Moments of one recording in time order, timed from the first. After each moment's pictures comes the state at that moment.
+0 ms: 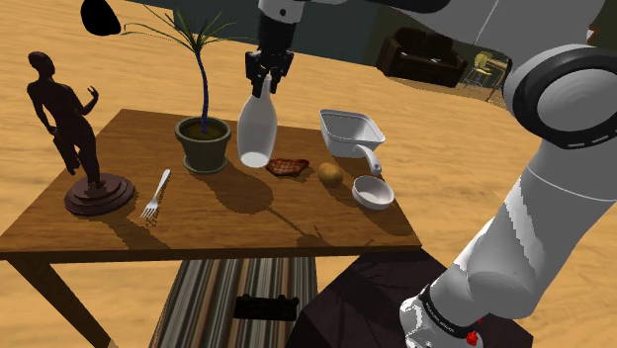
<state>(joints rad) 0.06 0.16 0.22 -1.45 -0.03 1.72 0.07</state>
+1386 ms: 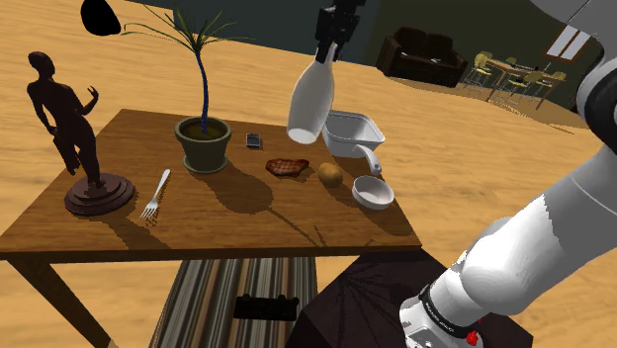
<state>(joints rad) -0.04 -0.10 0.13 -1.49 0.04 1.49 -0.12</state>
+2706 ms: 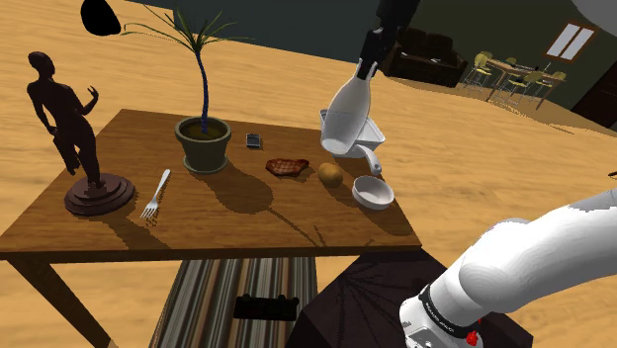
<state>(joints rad) -0.10 -0.34 0.03 -1.78 0.05 1.54 -0.28</state>
